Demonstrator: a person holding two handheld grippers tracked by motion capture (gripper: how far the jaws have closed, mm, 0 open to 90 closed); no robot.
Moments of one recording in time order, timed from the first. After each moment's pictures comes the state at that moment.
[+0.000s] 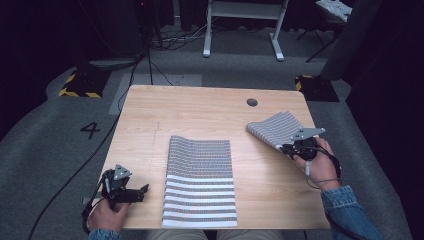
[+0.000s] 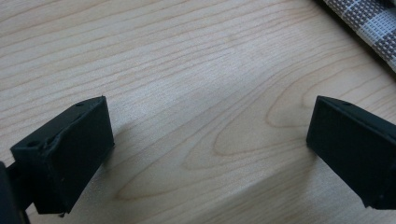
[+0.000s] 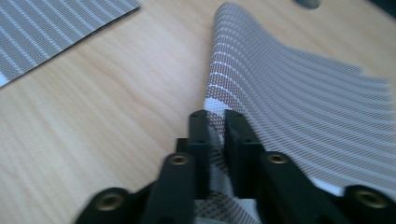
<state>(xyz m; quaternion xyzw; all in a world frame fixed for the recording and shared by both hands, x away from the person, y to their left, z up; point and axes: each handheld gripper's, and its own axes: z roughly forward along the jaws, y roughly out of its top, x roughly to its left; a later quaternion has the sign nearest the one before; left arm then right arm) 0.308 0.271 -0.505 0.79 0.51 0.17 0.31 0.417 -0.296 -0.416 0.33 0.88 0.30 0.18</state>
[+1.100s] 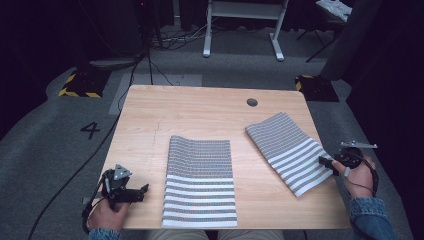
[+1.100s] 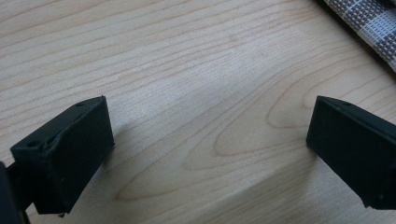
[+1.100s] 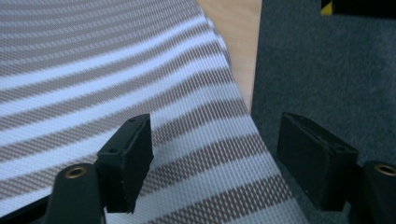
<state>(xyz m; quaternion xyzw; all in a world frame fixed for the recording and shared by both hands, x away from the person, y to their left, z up) 0.309 0.271 -0.505 0.78 0.51 0.17 0.31 0.411 -0.450 -0.474 0.59 0.73 0.29 0.20</state>
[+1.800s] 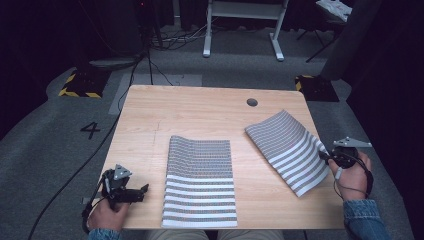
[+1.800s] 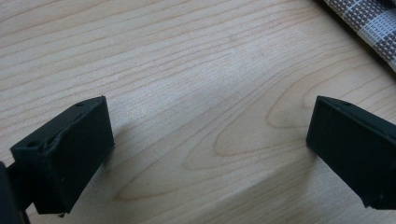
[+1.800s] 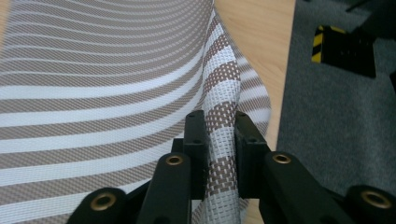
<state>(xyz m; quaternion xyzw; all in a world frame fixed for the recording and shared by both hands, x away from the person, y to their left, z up) 0.309 0.271 -0.505 0.78 0.51 0.17 0.31 0.392 -0.402 -0.430 0.51 0.77 0.29 0.27</state>
